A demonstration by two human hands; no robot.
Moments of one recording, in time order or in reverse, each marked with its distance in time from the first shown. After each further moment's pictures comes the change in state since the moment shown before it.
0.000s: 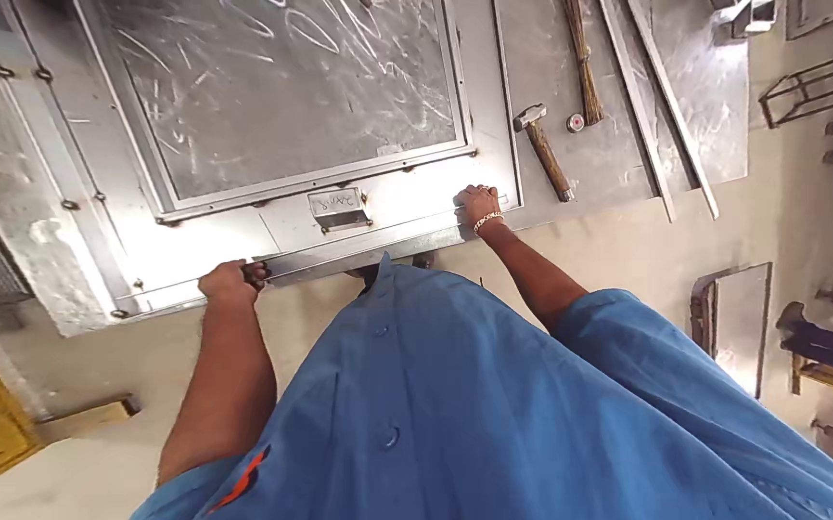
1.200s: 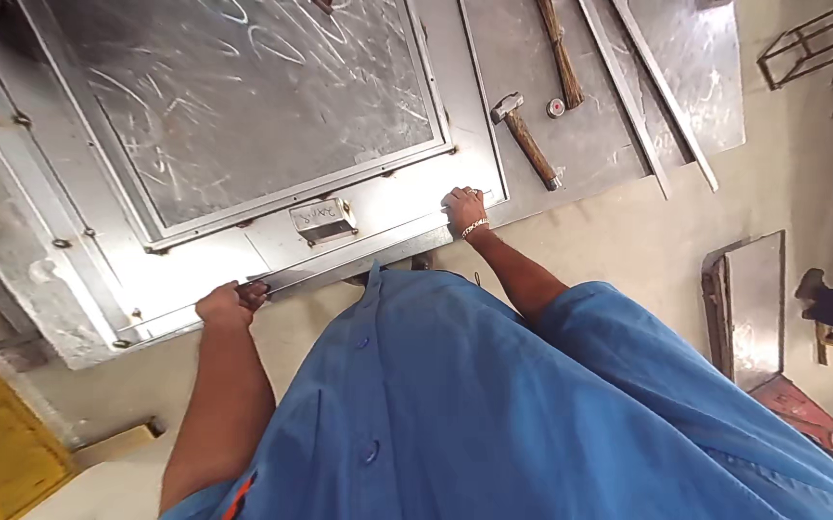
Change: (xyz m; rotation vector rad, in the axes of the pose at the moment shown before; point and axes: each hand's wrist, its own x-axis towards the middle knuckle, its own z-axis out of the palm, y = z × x) left_hand -0.011 -0.004 0.001 0.036 -0.055 0.023; right_hand -0.012 0.010 0.028 0.117 0.224 -0.020
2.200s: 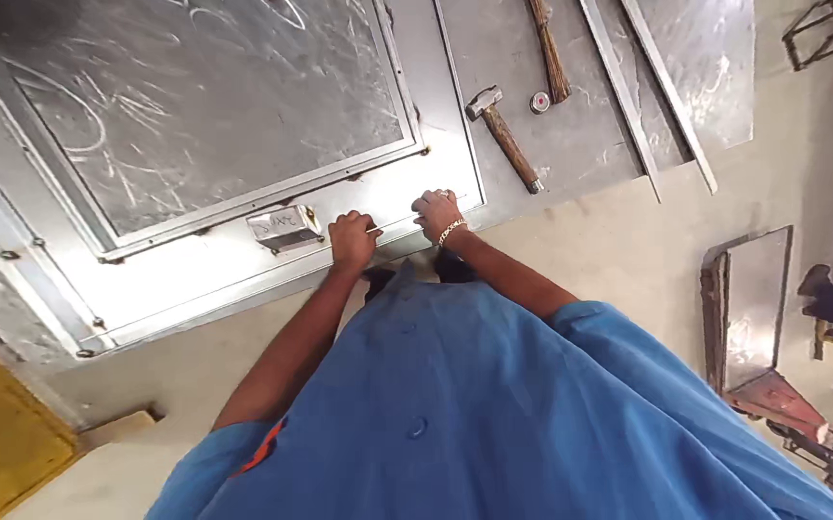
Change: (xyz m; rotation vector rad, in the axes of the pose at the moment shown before) left_hand -0.151 -0.009 0.257 1.151 -0.422 1.092; right_hand 0.007 0.017 -0.019 0.097 -0.154 -0.144
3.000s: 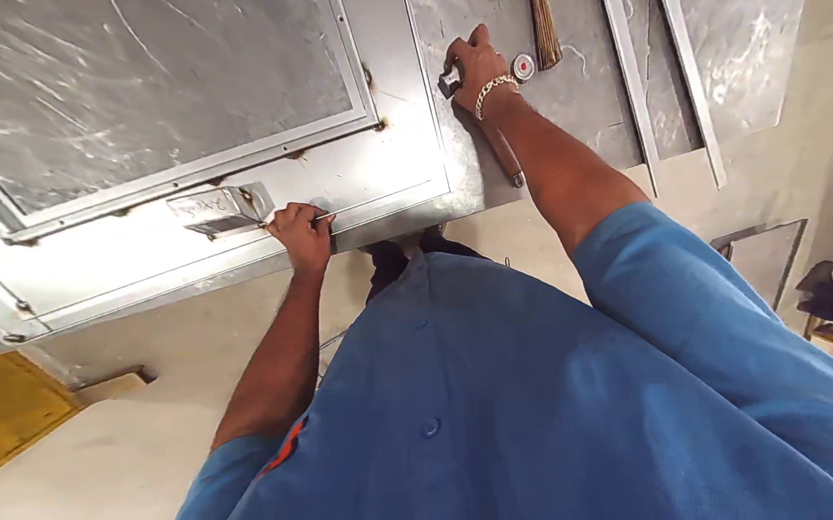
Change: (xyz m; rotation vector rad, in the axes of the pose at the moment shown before) left_hand -0.016 0.005 0.044 -0.138 0.357 -0.075; right_hand 0.096 0.180 -0.160 -0.074 -0.074 0.299
